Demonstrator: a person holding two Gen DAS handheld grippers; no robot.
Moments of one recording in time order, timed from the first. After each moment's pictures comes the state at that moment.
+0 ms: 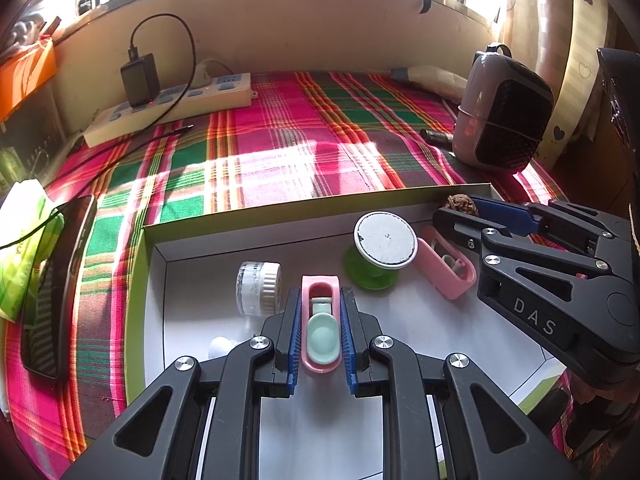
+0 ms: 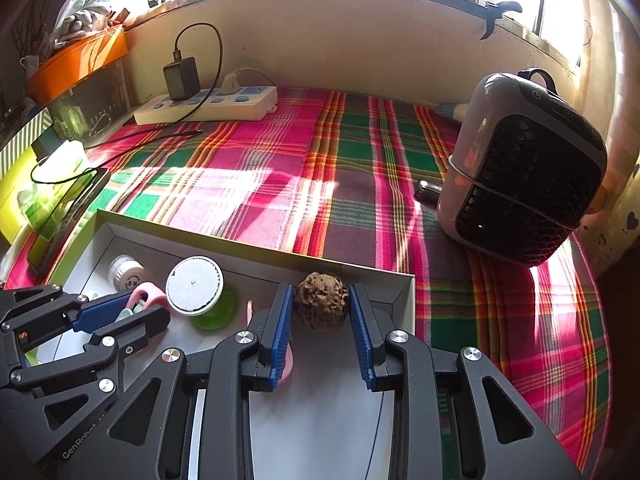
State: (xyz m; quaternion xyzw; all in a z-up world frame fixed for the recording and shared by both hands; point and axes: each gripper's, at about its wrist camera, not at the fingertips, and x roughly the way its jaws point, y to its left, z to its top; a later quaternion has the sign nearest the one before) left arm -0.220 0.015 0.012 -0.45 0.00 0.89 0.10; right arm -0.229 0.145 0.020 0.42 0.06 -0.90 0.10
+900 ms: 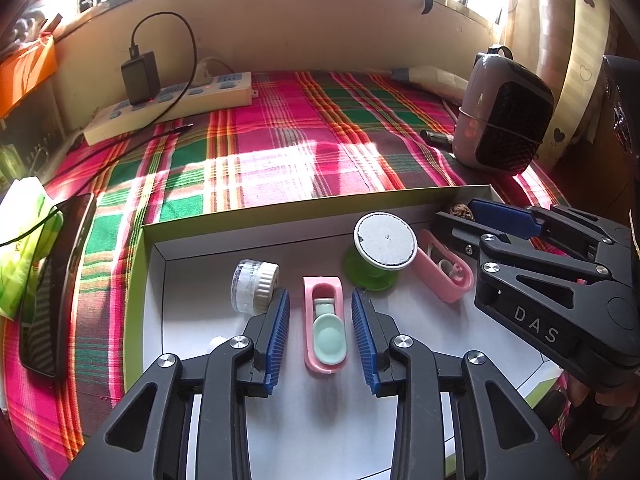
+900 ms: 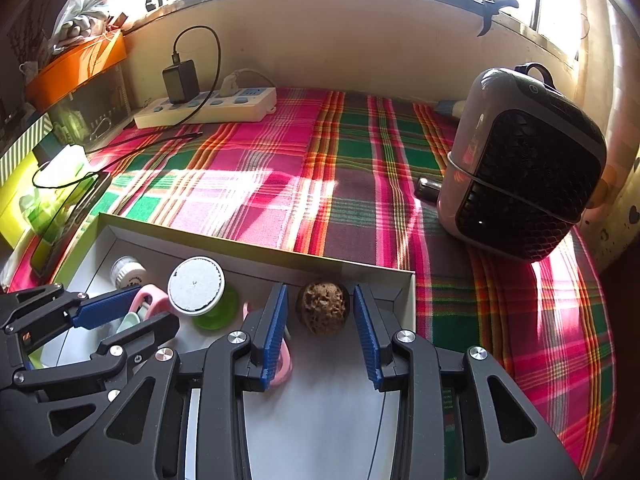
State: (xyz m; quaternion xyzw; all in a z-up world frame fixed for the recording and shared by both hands) left arm -0.220 0.016 0.012 -0.45 0.00 0.89 0.09; right arm -0.228 0.146 0.019 0.42 0.05 -0.90 0.10
